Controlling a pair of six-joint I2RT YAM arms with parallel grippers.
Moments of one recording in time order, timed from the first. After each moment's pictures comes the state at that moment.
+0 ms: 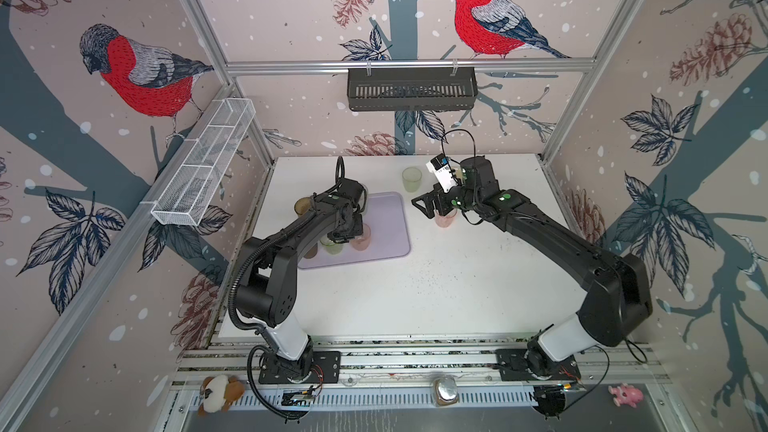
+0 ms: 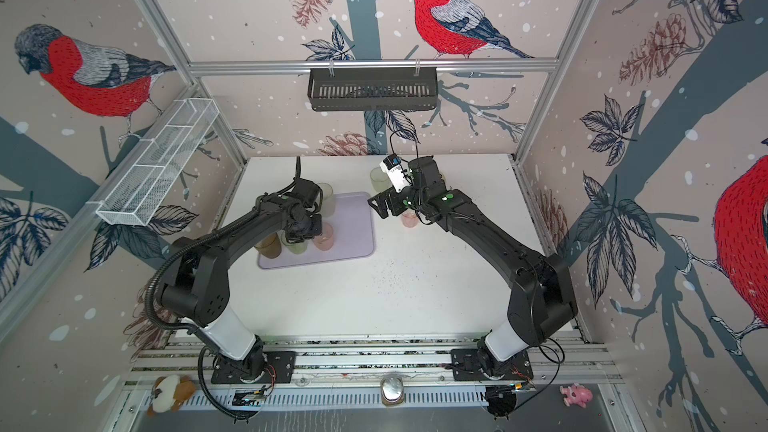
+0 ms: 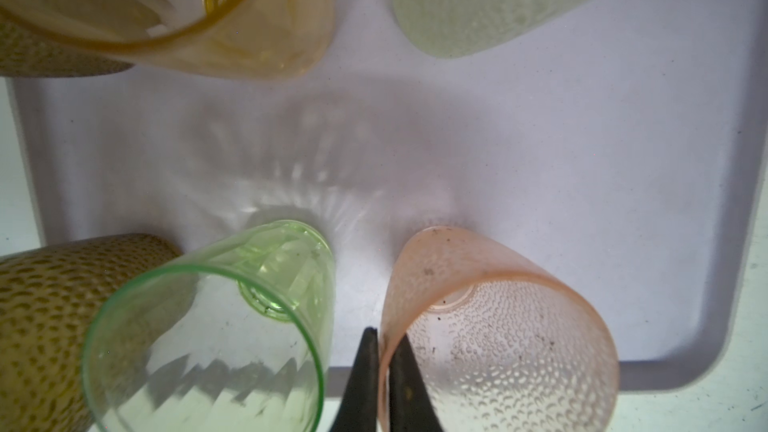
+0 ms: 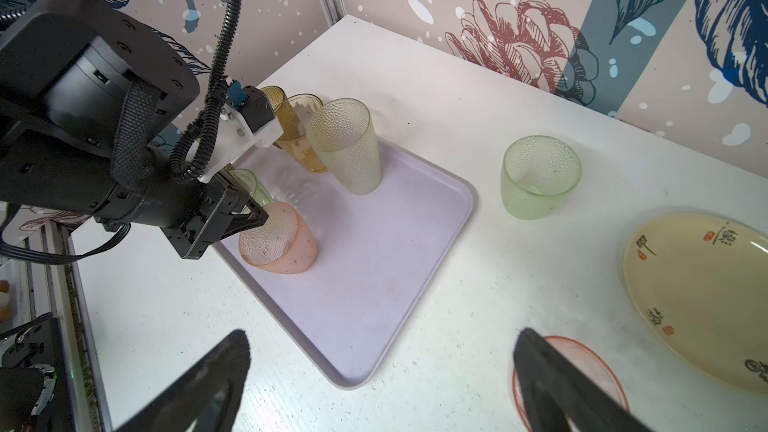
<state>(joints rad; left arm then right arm) -0.34 1.69 1.22 -0.81 -0.10 -0.44 0.55 1.55 1.31 -0.32 -0.36 0.00</state>
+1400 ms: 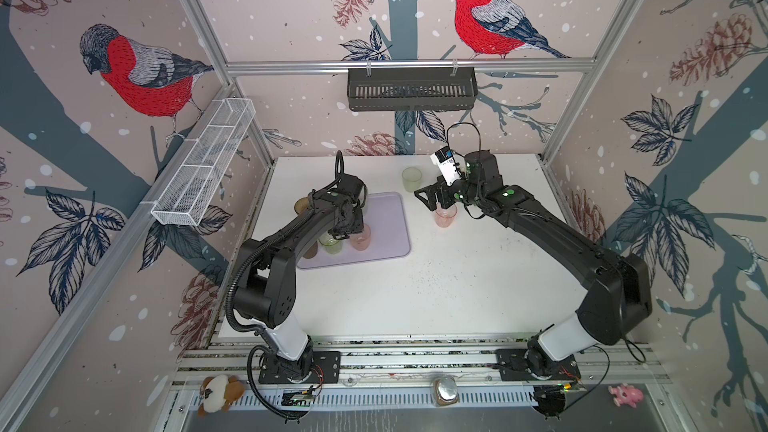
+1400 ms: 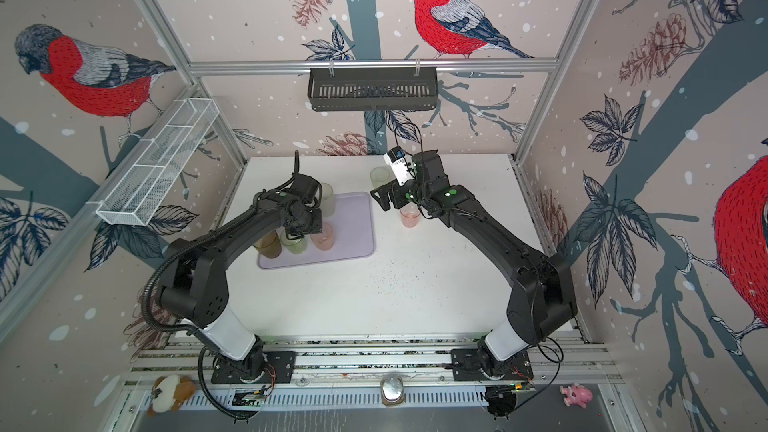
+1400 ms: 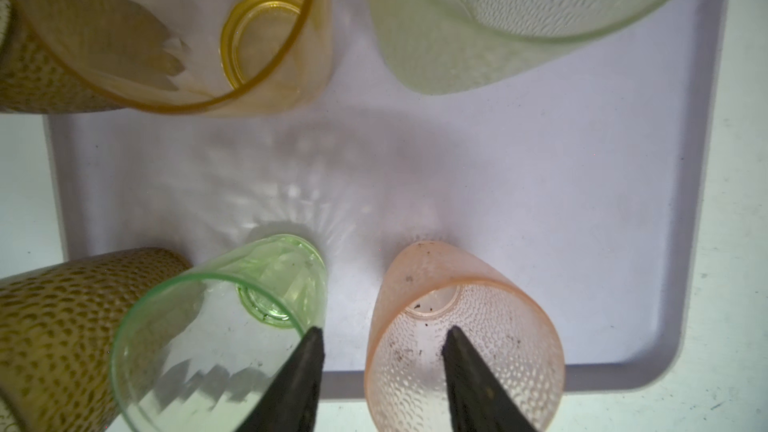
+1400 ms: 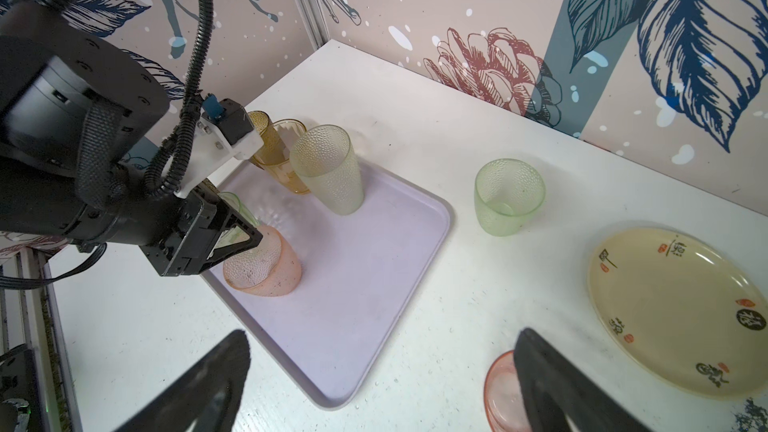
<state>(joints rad) -0.34 1.68 1.28 -0.82 -0.11 -0.44 0.52 1.56 1.35 -0.32 -0.34 0.01</state>
